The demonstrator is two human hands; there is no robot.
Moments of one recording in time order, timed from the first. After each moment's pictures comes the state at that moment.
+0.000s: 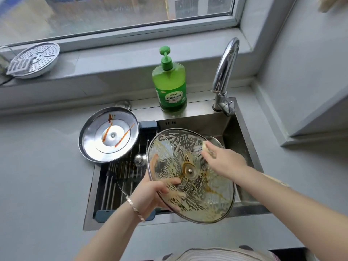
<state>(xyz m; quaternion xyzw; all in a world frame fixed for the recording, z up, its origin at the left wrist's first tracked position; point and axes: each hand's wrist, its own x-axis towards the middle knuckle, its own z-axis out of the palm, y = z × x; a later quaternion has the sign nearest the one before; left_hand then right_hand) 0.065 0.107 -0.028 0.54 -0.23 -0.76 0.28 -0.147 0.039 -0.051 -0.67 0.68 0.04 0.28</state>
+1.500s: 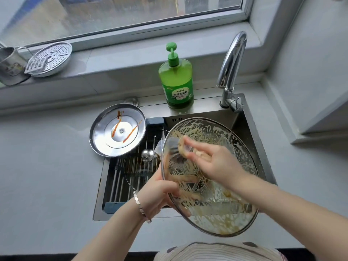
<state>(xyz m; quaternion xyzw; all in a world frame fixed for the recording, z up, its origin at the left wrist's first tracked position) 0.053 0.120 -0.006 0.46 -0.29 -0.80 0.26 -0.119 0.072 -0.007 -0.69 0.51 -0.23 0.46</state>
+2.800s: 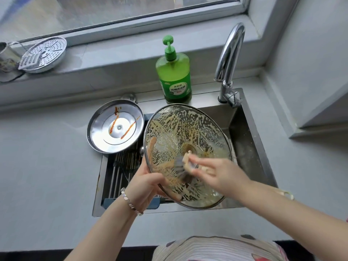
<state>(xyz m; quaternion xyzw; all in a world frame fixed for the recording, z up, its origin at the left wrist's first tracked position) 0.066 0.123 -0.004 0.51 -0.28 -0.74 0.36 -0.138 0.101 -0.018 -0.71 0.50 -0.12 0.48</state>
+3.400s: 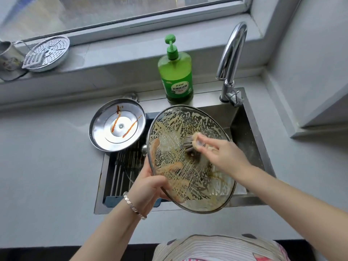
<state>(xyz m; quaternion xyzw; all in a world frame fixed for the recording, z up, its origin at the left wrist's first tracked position) 0.063 0.131 -0.002 0.53 -0.26 -0.72 0.36 -0.138 0.069 -0.026 -0.69 0.59 -0.14 0.41</state>
